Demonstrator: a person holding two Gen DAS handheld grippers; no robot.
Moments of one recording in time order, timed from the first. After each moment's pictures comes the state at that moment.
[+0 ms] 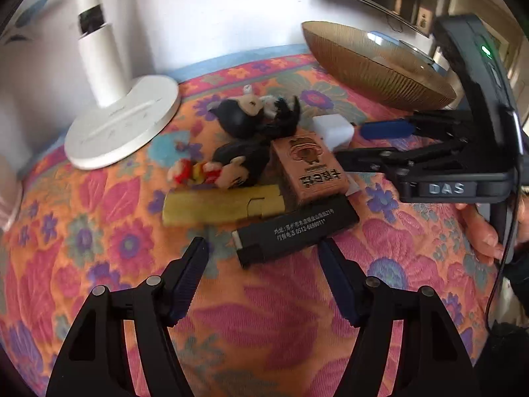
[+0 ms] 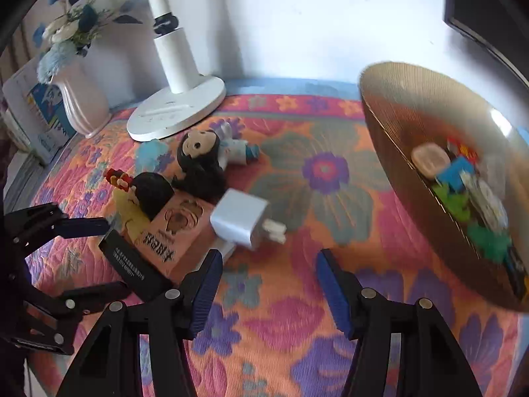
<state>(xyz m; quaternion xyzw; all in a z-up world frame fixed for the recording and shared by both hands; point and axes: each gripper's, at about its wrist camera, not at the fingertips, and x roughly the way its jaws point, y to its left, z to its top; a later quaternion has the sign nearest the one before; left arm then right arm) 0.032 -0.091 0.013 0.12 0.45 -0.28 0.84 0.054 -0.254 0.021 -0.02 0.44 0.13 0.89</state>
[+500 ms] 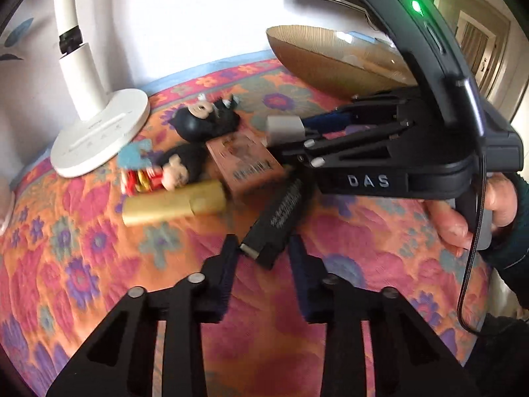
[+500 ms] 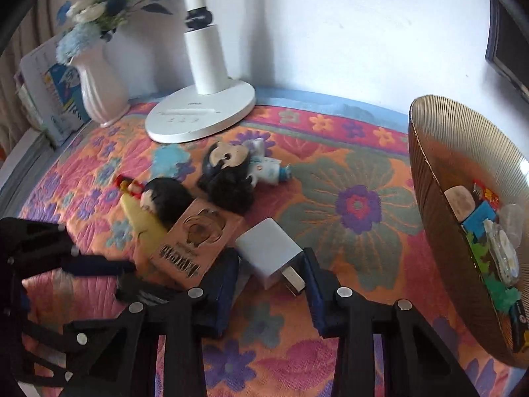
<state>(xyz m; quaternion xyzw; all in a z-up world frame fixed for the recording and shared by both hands) -0.007 -0.105 0.017 0.12 0.43 -0.29 0.84 0.056 -0.229 0.024 -0.07 0.42 0.16 0.89</state>
